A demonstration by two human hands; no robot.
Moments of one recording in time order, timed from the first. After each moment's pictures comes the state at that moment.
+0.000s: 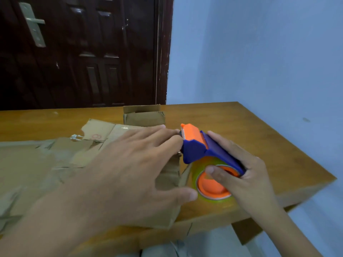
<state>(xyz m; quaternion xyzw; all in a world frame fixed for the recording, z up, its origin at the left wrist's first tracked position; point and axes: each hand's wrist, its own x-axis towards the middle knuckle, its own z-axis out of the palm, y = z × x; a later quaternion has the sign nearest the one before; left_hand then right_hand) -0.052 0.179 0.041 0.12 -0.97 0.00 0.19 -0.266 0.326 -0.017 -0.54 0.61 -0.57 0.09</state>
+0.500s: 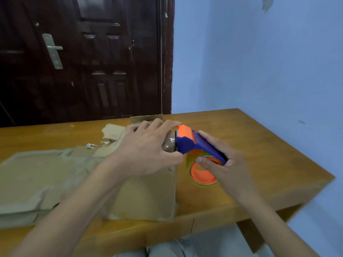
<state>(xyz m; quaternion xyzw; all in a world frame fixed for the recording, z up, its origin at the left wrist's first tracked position) -0.089 0.174 0.058 0.29 -0.95 -0.09 0.11 -0.271 0.314 -0.021 -0.53 0.60 -0.59 0.11</state>
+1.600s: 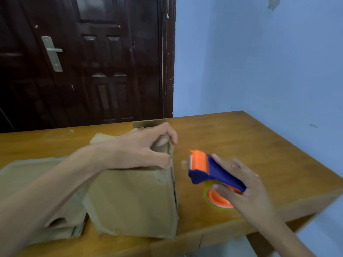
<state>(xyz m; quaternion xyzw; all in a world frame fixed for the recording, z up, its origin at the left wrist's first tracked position) -0.073 0.120 0.075 0.18 -0.94 -0.30 0.03 -0.281 0.329 -0.056 -0.54 0.65 -0.53 0.06</state>
